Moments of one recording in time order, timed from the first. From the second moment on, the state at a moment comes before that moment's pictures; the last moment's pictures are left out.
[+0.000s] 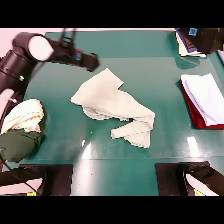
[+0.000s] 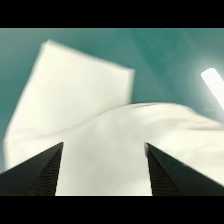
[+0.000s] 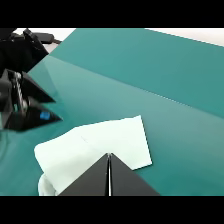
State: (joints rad) left arm -0.38 -1.37 1.63 1.37 -1.00 -1.53; right arm 0.26 -0.90 1.60 -1.18 1.10 1.46
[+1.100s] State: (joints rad) left arm -0.04 -1.69 1.38 0.99 -1.08 -1.42; right arm 0.24 -0.91 1.59 -1.18 1.17 1.47
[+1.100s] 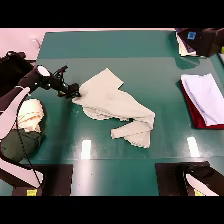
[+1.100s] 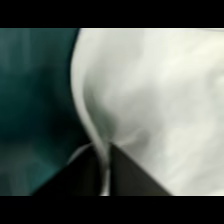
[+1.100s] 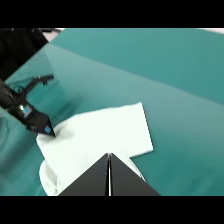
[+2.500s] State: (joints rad) left arm -0.05 -1.59 1.60 0.98 -1.17 -1.40; right arm 0.12 -1.01 0.43 -0.87 0.99 1.47
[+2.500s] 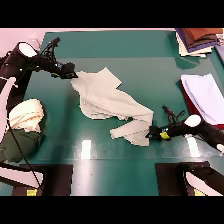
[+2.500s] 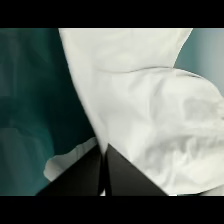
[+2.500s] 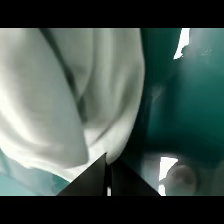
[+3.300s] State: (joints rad) left arm -0.04 -0.89 2.00 1.03 -1.05 -1.38; right arm -0.31 -0.65 1.47 -1.27 1.38 1.46
